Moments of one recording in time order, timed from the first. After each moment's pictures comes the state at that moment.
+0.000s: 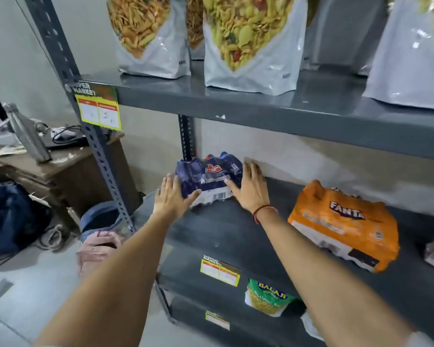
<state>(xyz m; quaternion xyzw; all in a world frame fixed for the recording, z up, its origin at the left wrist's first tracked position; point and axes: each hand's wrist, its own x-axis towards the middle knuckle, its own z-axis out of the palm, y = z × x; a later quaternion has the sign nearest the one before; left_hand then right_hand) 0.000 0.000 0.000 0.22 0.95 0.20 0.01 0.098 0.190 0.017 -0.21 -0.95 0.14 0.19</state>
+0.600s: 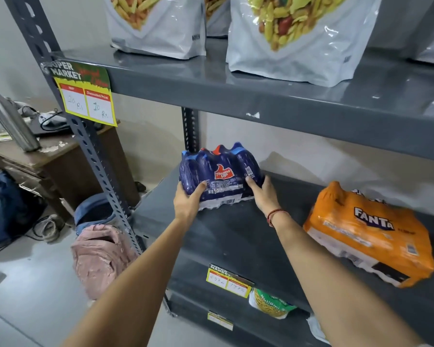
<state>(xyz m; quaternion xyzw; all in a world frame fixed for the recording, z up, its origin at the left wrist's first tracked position) -0.015 0.037 -0.036 0.05 0.72 0.69 0.10 0.061 0.219 -0.029 -0.32 -0.77 0.51 0.21</state>
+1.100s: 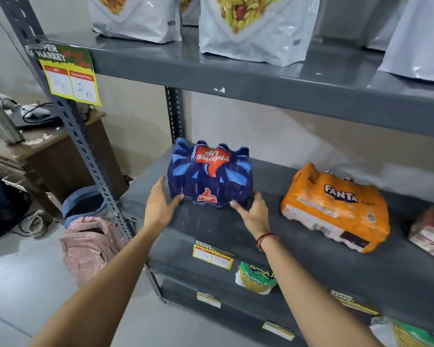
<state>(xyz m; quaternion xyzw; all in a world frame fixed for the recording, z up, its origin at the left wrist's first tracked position) 0.009 -0.014 -0.065 0.19 0.86 0.47 -0.01 0.152 0.183 -0.073 -0.27 -0.79 0.48 0.26</state>
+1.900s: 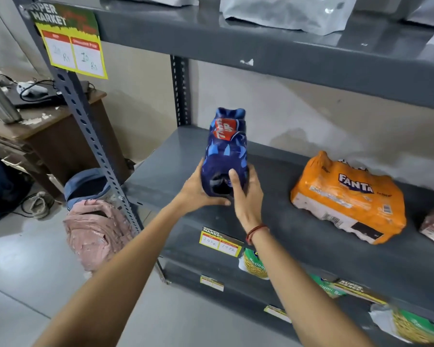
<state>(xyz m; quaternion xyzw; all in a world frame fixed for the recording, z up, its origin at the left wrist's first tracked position) 0.022 0.023 -0.063 0.35 0.76 0.52 0.16 0.136 0.123 -0.045 -0.25 -0.73 0.54 0.34</state>
